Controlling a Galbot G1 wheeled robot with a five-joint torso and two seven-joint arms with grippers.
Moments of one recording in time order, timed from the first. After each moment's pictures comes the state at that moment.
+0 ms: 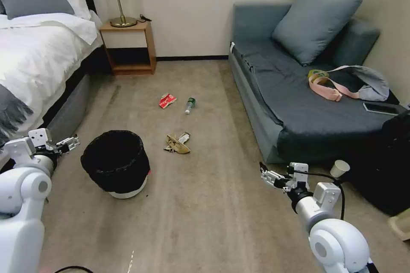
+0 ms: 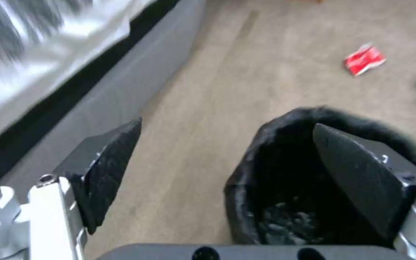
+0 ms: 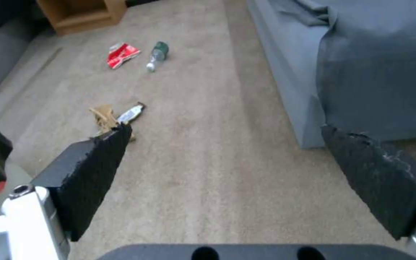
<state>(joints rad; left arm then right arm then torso) 1.07 -1.04 -0.83 -1.76 -0.64 0.74 -0.31 -1.49 1.24 0.50 2.22 0.55 -0.51 0.23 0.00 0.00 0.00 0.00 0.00</state>
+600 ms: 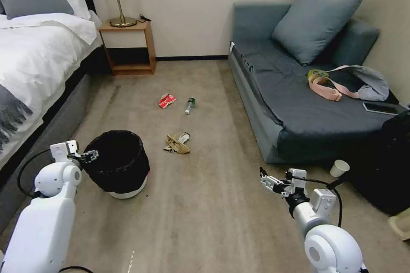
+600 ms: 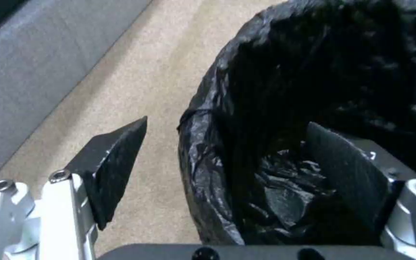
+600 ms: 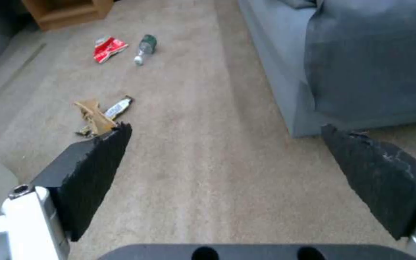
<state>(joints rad) 0.95 -1.12 -0.69 -1.49 -0.50 0.72 -0.26 -1.51 1.28 0.50 2.18 0.50 -0.48 0.22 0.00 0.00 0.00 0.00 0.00</state>
